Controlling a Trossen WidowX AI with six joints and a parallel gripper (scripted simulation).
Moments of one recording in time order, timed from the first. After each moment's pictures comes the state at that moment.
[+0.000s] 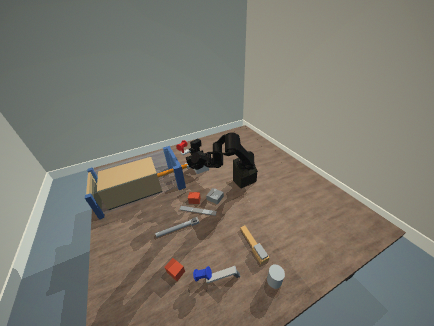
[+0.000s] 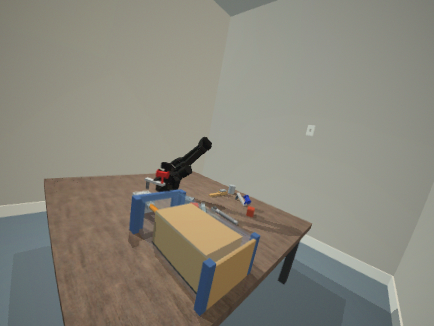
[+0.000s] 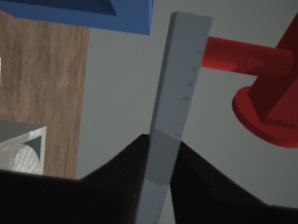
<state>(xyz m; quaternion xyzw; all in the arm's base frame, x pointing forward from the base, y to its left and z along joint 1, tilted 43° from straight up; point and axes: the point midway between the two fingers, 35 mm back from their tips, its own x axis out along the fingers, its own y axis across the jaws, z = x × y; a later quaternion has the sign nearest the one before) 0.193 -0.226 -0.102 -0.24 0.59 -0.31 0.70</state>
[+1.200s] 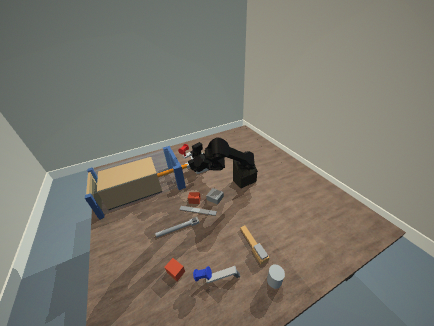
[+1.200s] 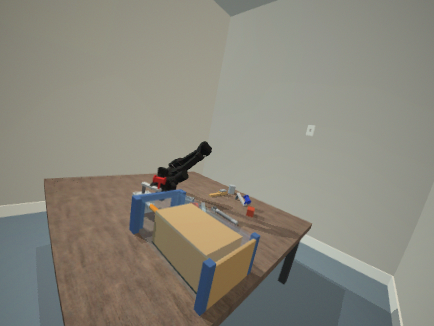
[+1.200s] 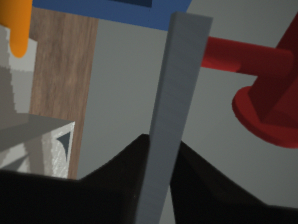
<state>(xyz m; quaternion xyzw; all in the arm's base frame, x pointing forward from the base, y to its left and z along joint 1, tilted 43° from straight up) 0.185 -0.211 -0.133 -0.26 0.59 -0.30 0.70</state>
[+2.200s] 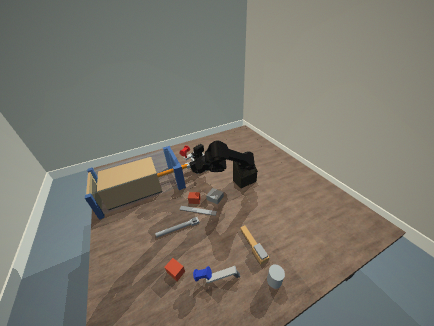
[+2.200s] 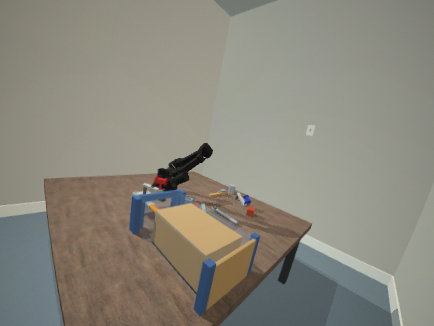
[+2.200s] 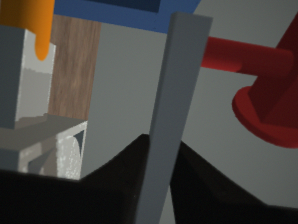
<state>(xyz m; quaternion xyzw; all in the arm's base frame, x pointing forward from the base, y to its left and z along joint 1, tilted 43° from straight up) 0.184 -0.199 -0.133 -0.26 0.58 -0.30 0.71</state>
